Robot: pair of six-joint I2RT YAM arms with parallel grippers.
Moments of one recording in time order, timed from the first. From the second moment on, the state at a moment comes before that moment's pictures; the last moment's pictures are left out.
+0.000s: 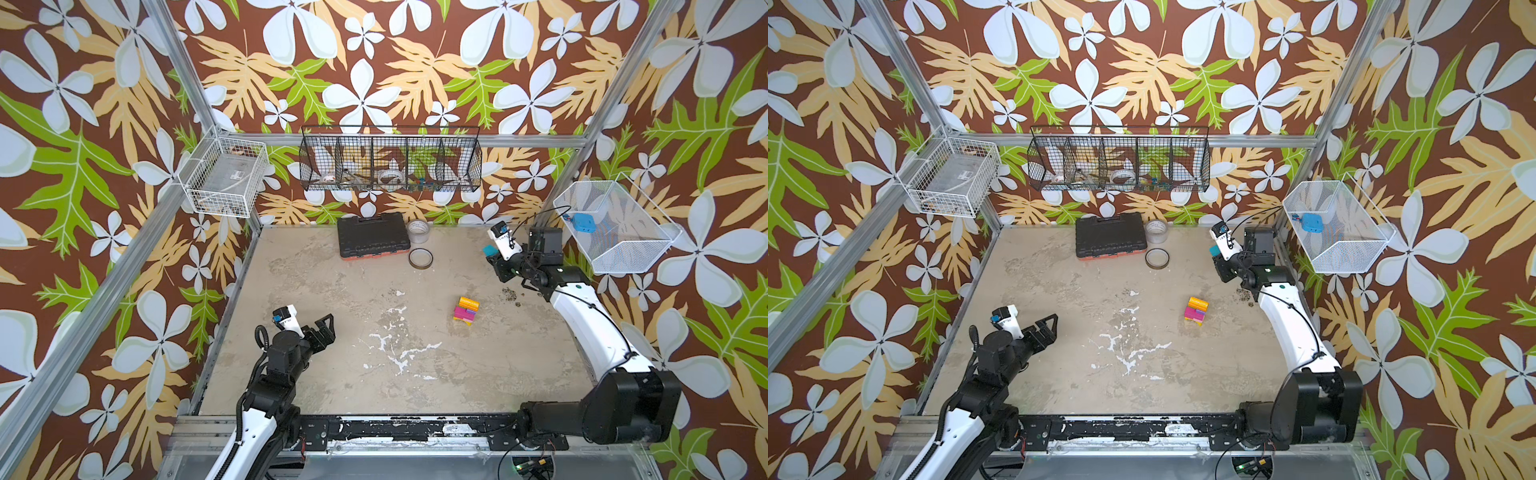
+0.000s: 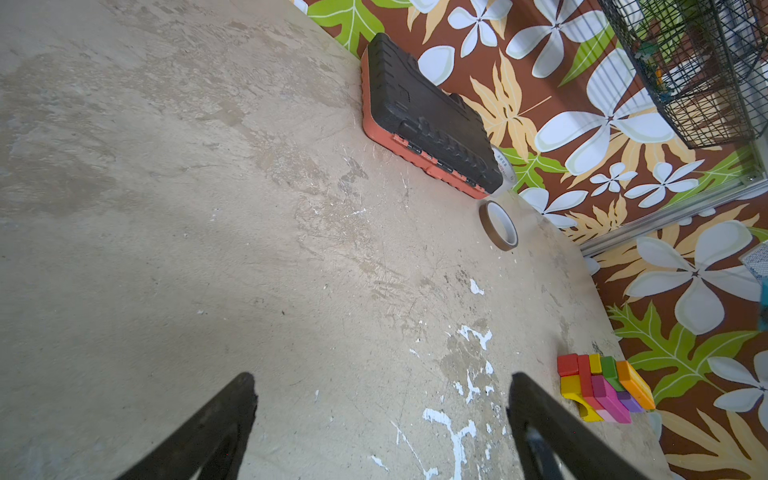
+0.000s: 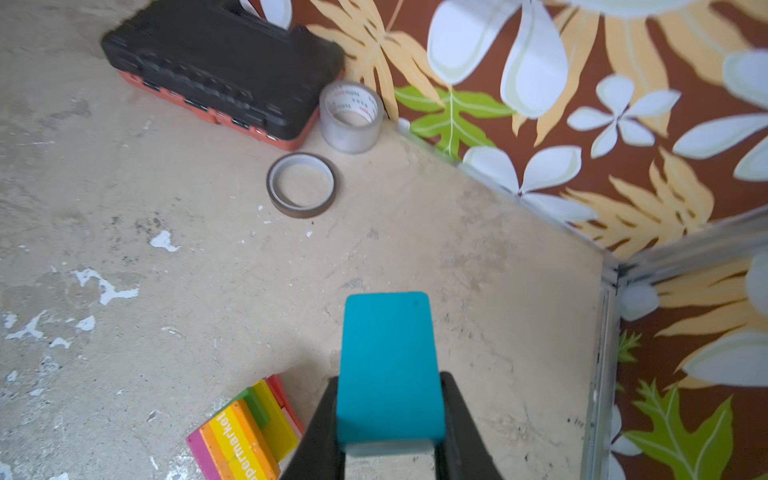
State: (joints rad) left arm -0.24 0.45 0.21 -0.15 -0.04 -0.72; right arm 0.01 1.33 1.20 -0.48 -0.28 -0.49
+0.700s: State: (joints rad) left arm -0.24 0.44 0.21 -0.15 -0.03 -0.72; right arm 0.24 1.36 1.29 -1.03 -0.38 -0.96
